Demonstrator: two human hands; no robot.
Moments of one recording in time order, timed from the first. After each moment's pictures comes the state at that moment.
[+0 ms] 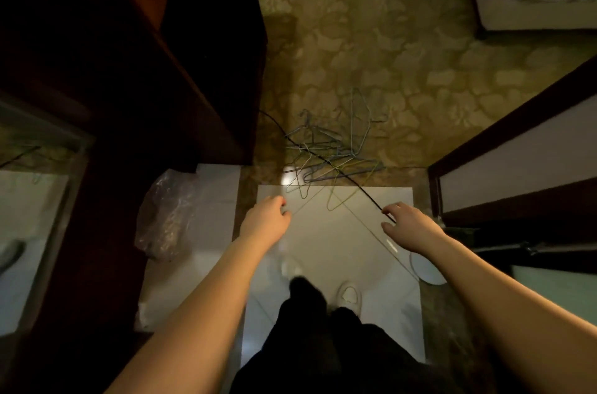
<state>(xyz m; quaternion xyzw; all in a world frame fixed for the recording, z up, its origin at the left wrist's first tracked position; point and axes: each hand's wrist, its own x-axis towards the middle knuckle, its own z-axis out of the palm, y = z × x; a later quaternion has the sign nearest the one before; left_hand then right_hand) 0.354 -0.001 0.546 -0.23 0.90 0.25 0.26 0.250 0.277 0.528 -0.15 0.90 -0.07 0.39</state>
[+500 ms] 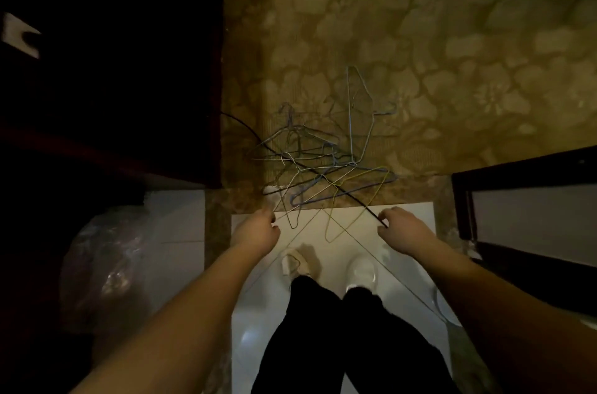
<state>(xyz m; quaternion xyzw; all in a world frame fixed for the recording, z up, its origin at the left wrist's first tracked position) 0.143 -0.094 0.270 -0.22 0.87 0.22 0.39 0.053 0.193 0.262 -0.07 0.89 -0.04 0.46</state>
